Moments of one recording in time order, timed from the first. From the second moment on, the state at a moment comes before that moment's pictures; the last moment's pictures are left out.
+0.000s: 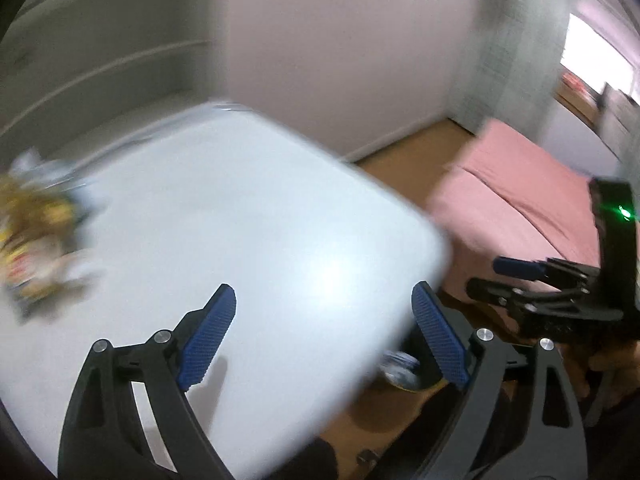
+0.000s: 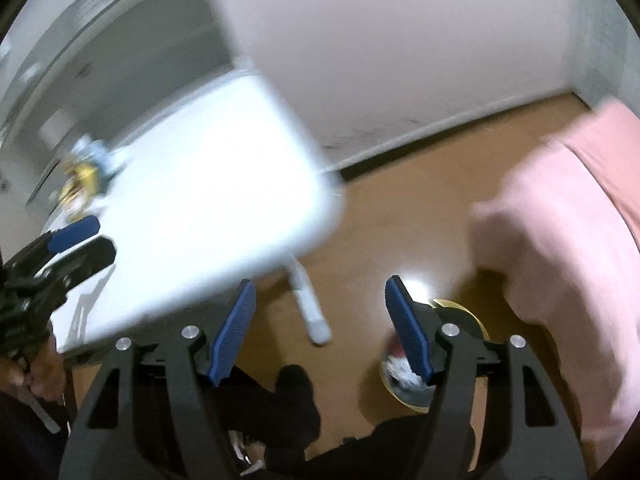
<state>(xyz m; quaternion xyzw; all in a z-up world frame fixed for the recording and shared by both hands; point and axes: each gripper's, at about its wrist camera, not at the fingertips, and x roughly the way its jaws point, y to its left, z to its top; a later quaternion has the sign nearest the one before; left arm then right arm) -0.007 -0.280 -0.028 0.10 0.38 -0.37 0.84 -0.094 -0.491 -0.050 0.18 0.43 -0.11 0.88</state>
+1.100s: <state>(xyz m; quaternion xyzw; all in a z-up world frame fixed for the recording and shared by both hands) 0.091 -0.108 -0.022 0.05 0.40 -0.21 0.89 0.109 -0.278 -0.049 -0.01 0.45 0.09 0.89</state>
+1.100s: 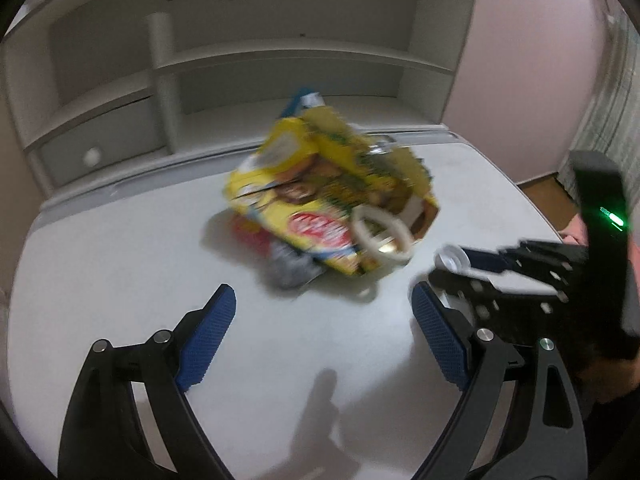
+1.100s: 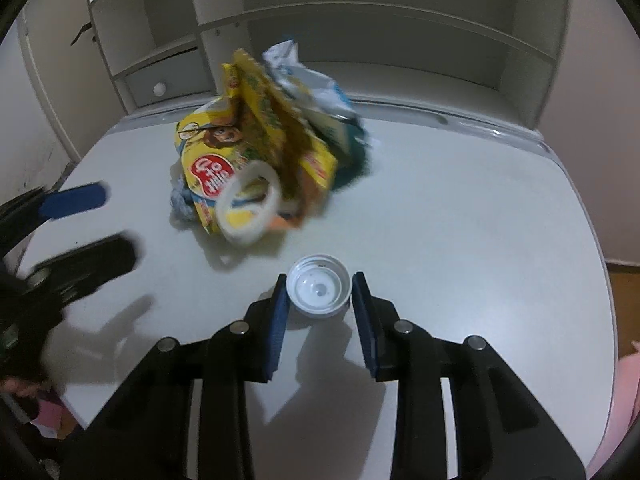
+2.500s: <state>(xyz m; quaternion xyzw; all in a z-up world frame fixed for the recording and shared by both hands) -0.071 -0.368 -0.038 0.17 0.35 -0.48 0.79 -0.156 -0.539 -0.076 0.19 0.43 -0.20 0.86</state>
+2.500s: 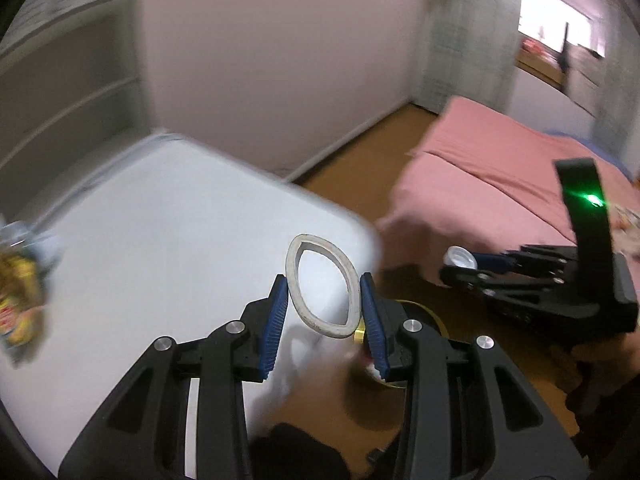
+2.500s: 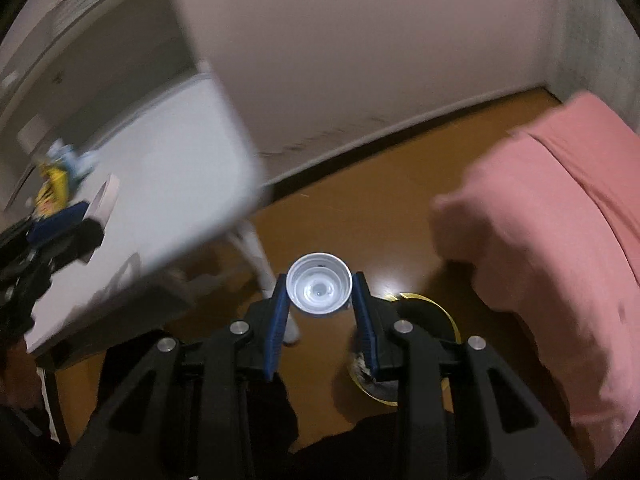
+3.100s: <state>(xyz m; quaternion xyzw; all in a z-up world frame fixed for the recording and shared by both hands) -0.137 -0.470 -0.103 0.22 0.39 -0.55 0.71 -0.242 -0.601 -0.134 0.27 0.46 -0.27 0.80</state>
